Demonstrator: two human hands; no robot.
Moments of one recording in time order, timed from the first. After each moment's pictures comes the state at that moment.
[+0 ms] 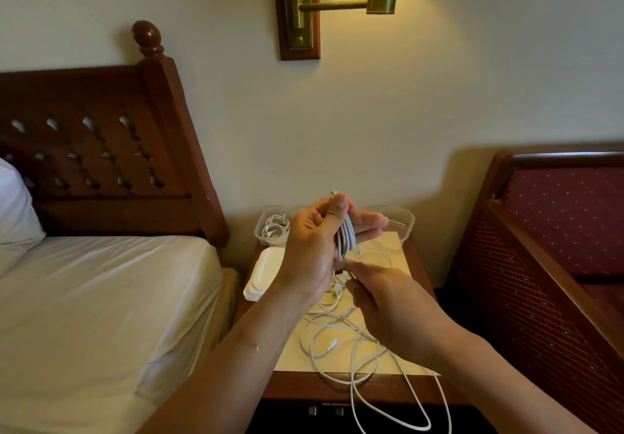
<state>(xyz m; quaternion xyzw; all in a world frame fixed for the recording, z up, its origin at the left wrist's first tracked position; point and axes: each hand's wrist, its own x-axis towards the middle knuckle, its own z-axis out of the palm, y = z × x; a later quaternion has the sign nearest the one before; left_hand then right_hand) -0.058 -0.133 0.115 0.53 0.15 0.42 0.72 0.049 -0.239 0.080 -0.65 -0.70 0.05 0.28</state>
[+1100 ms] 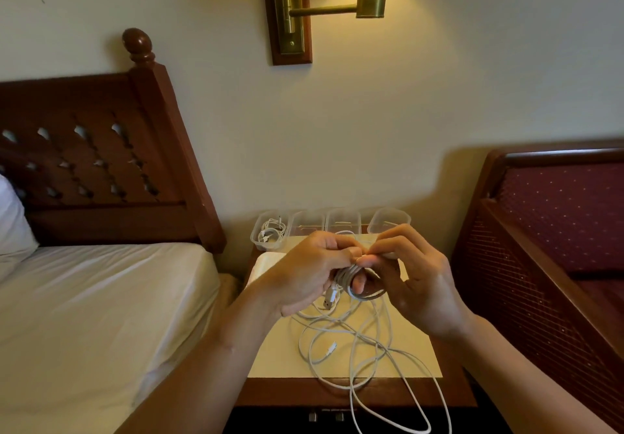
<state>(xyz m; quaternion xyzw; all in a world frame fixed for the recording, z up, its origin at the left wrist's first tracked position) -0.077 -0.119 0.116 0.67 0.15 0.13 0.72 0.094 -0.223 0.071 -0.48 -0.70 -0.12 0.52</state>
